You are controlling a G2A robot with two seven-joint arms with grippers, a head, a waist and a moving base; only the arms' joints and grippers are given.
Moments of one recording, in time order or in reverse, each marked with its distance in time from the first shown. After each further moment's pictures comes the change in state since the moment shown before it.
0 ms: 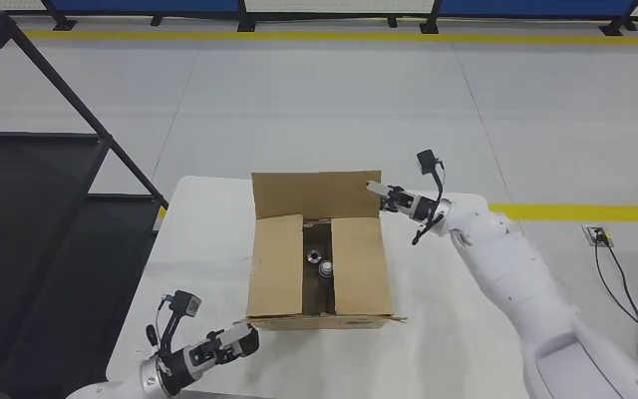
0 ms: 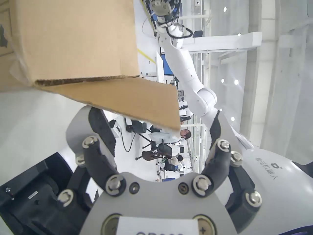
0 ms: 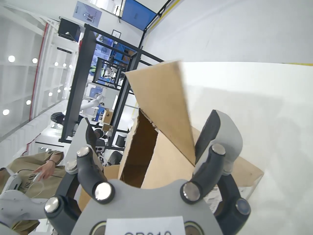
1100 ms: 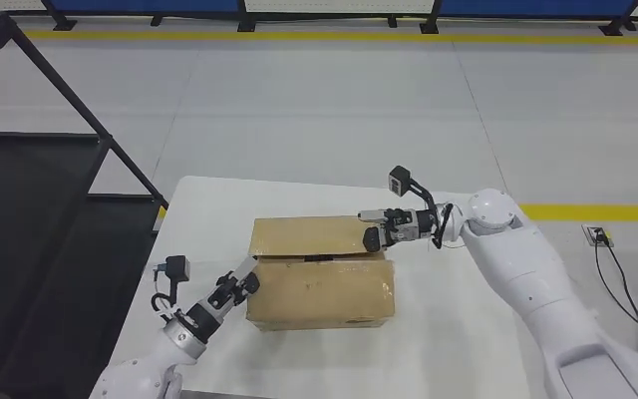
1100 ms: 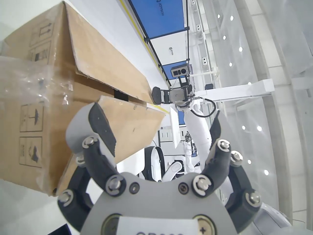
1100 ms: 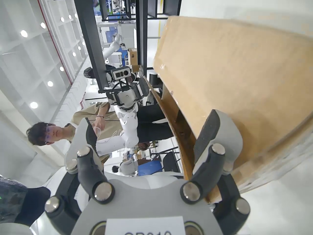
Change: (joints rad) left arm -0.147 -0.014 0.181 -0.032 0.264 0.148 0.545; right arm -0.059 0.088 0.085 -0.303 0.093 0.550 0.547
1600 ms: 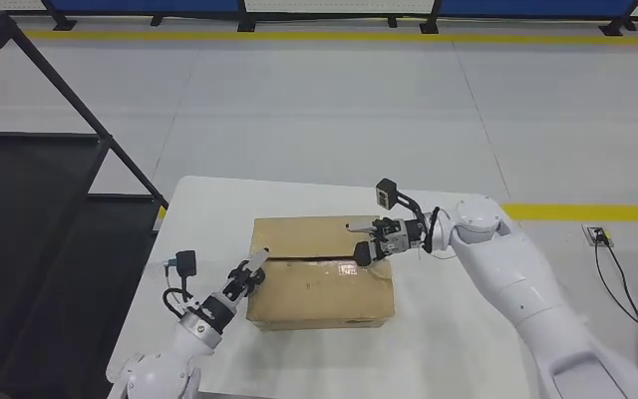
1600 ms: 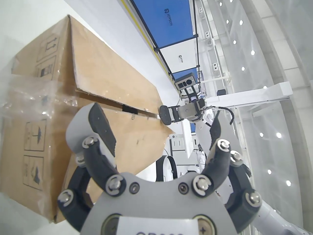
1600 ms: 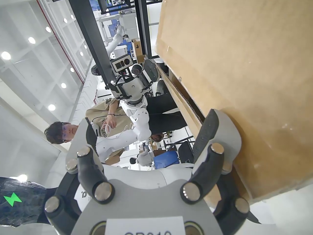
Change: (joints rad) left arm -0.047 -0.012 0.080 0.021 0.081 0.010 0.146; right arm -0.049 -0.009 -0.004 -0.068 -0.002 0.105 -0.008
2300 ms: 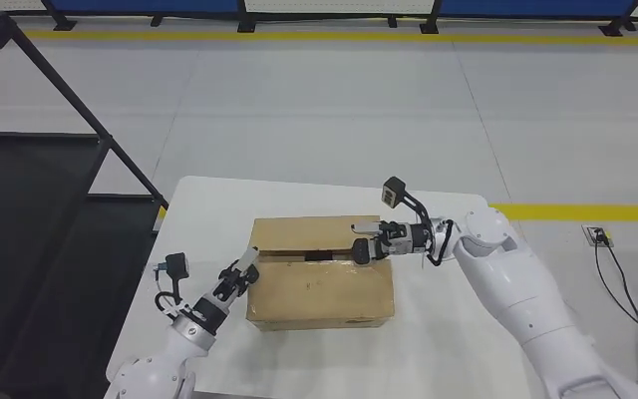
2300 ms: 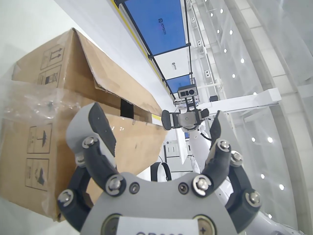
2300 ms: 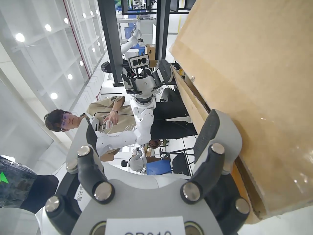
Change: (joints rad) left arm 0.020 -0.001 -0.026 0.017 -0.030 -0.035 0.000; right arm -0.125 0.043 0.114 -0.181 -0.008 -0.070 -0.082
